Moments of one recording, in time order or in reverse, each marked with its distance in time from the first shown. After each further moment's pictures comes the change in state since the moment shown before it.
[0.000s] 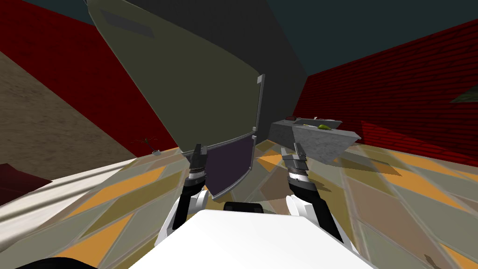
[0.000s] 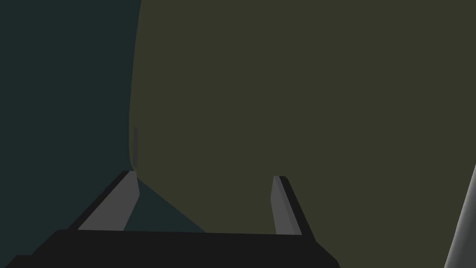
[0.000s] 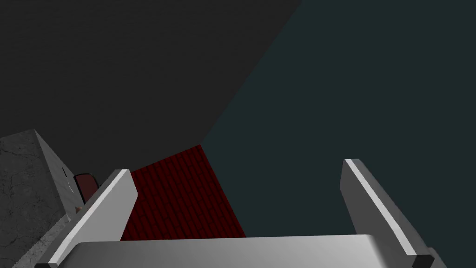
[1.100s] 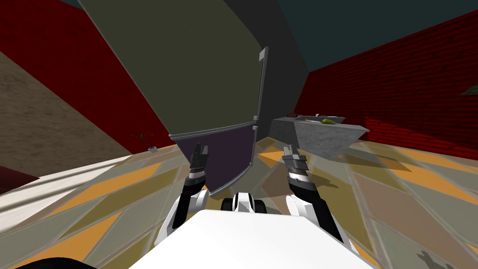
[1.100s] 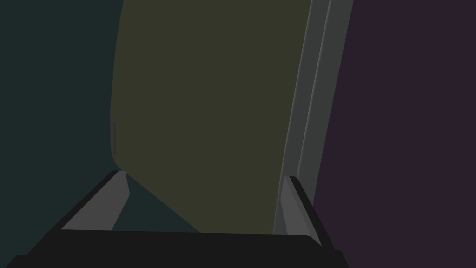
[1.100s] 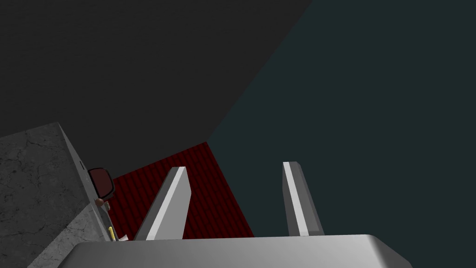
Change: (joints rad) left arm -0.007 0.017 -0.002 0.001 0.002 0.006 -0.001; right arm 0.000 0.000 0.000 0.000 0.000 0.000 0.000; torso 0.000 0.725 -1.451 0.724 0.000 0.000
